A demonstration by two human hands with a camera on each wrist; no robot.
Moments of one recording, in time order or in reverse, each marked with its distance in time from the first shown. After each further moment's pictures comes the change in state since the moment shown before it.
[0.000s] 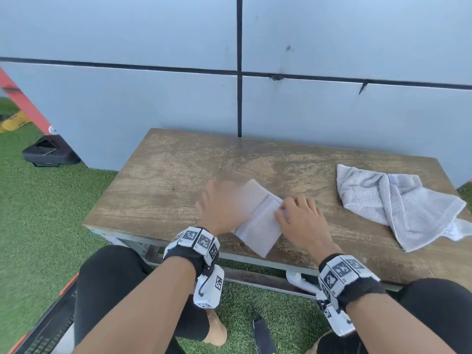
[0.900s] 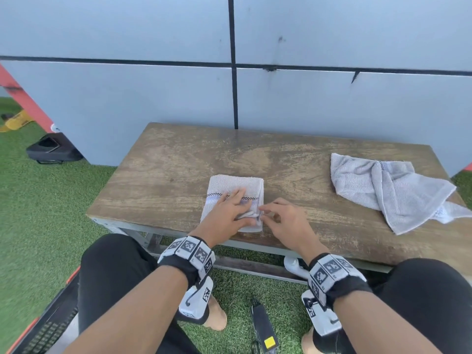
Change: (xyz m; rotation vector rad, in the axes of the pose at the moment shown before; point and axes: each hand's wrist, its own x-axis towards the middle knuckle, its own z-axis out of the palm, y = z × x) left_hand -0.034 -0.005 0.021 -0.023 -0.190 0.405; right_hand -0.025 -0.002 0.026 0.503 0.089 -0.209
